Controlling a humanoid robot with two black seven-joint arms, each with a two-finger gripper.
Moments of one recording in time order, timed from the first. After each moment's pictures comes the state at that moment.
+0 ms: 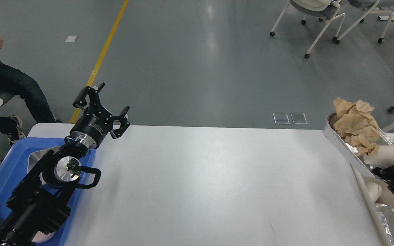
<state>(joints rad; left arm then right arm) -0.46 0.09 -1.22 -0.91 0.34 -0.25 -0.06 0.23 -1.00 0.63 1.02 -0.49 0.28 0.25</state>
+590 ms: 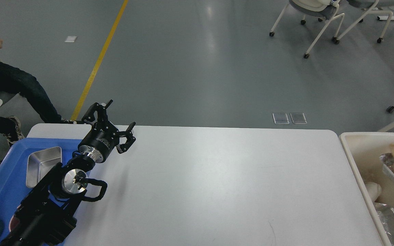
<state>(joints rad) -0.42 0.06 -1.21 -0.89 0.34 -0.25 -0.06 0.24 -0.75 0.63 0.37 -0.29 0.22 0.24</state>
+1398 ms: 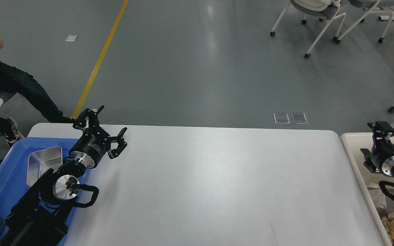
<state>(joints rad) -0.36 0.11 -1.24 -0.91 0.33 -0.25 -0.06 0.66 -0.44 0.63 0.33 -0.19 0.19 0.24</state>
